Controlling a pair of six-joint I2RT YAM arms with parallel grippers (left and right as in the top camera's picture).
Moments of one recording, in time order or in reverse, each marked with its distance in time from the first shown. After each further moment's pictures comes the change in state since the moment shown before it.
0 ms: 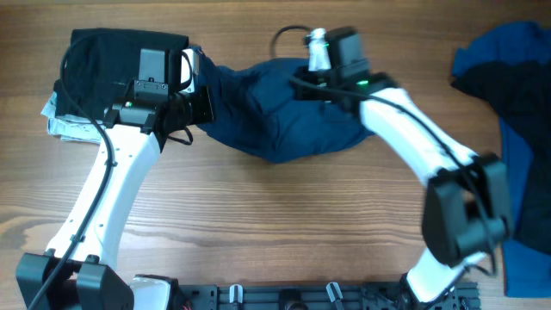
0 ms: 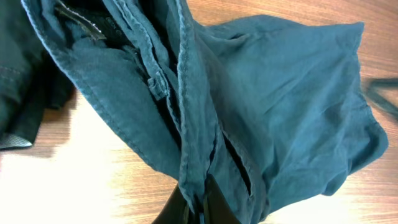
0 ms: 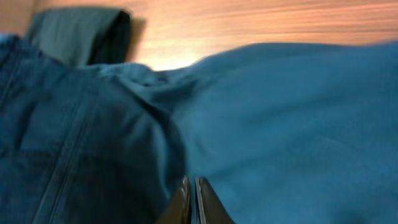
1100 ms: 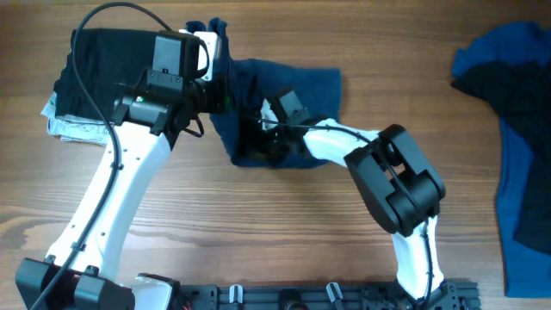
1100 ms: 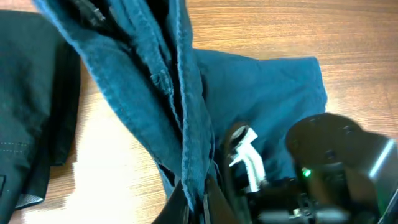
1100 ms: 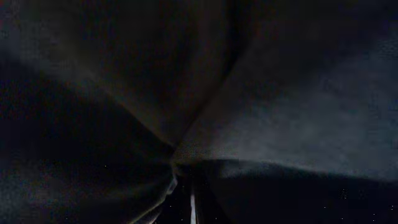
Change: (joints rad) left arm -0.099 0.000 0.116 0.001 -0.068 0.130; right arm 0.253 0.325 -0.132 0.323 -0.352 0.399
